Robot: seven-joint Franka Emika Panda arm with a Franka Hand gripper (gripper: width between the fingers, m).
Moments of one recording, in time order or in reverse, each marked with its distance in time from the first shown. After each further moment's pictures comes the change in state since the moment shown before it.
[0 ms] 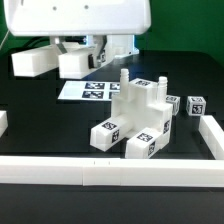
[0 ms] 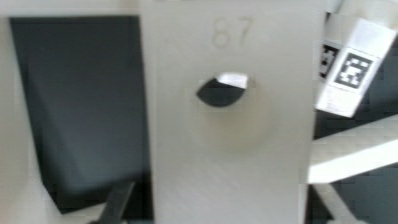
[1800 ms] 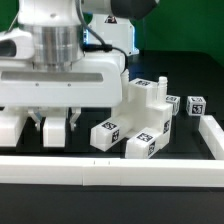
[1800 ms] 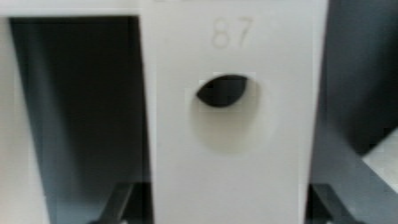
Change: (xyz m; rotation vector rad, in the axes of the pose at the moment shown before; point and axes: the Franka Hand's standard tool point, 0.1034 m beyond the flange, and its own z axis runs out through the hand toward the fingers) arm 0.003 0.051 0.081 -0.083 -0.041 -0.372
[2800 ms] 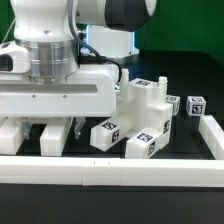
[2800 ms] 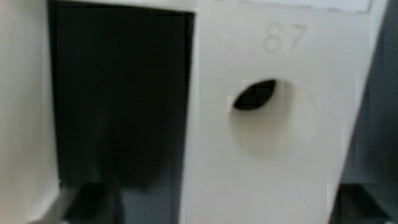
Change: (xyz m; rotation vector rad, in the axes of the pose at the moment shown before) arm -0.016 0.007 0.042 0.023 -0.052 0.041
